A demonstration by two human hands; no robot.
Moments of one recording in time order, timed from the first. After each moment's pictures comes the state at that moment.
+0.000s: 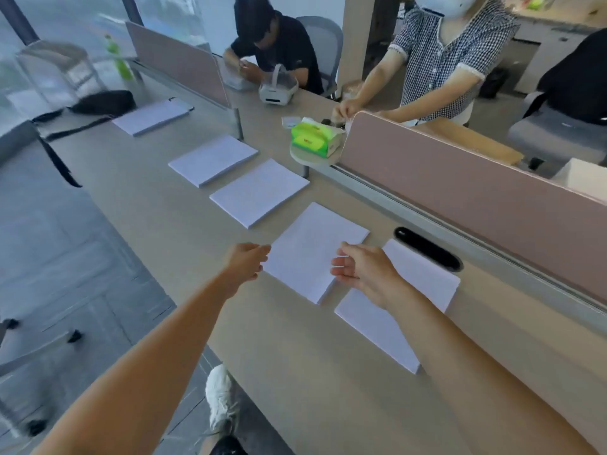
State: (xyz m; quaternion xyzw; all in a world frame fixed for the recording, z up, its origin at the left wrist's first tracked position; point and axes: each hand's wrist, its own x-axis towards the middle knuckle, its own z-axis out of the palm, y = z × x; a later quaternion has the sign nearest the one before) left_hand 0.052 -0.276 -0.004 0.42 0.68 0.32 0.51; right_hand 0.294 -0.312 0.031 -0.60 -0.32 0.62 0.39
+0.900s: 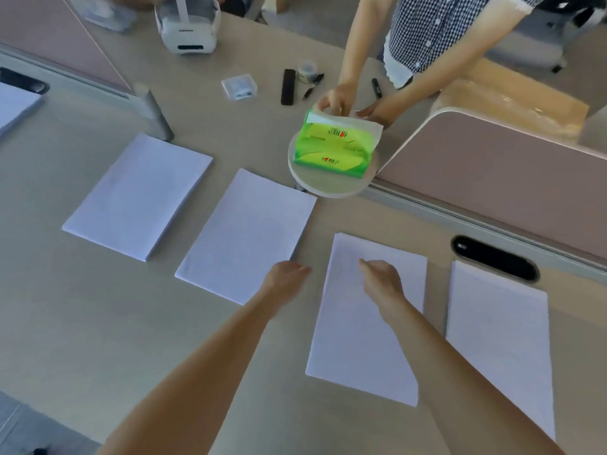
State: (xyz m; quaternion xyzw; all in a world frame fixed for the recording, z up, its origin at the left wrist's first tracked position) left_hand 0.013 0.044 -0.115 0.51 0.62 0.05 0.60; right_hand 0.193 -0.033 -0.103 -0.84 -0.15 0.41 0.31
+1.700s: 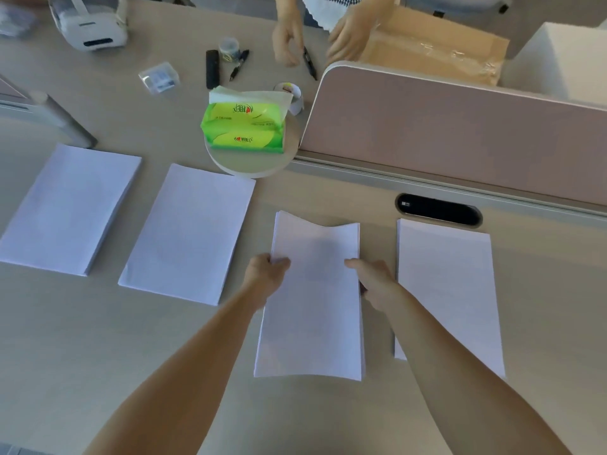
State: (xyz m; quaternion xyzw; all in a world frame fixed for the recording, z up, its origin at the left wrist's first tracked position) left_hand 0.087 0.000 -0.127 0.52 0.65 0.02 0.55; right_hand 0.268 -0.114 -0.135 -0.78 0.03 0.53 0.35
